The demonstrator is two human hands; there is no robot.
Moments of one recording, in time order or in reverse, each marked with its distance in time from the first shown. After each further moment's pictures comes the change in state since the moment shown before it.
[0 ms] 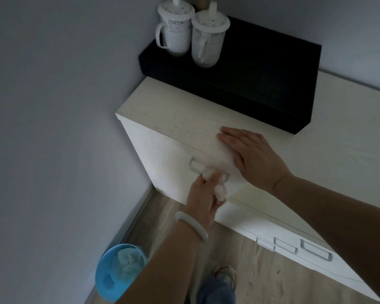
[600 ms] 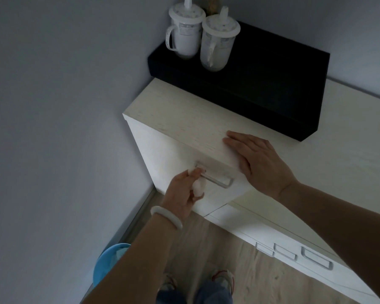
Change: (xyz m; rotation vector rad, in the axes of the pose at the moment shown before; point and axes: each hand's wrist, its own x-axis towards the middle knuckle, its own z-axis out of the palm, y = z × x) left_hand 0.025 0.026 -0.048 0.024 -0.123 0.116; right_hand 0.000 -0.001 -0.001 0.011 -0.016 0.013
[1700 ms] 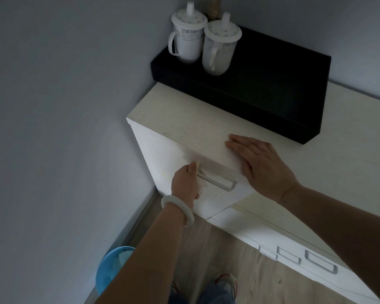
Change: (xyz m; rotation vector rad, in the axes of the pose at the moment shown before) left_hand 0.023 0.011 0.007 0.536 0.349 0.038; right_hand 0.001 -0.001 -0.001 -0.010 -0.006 0.001
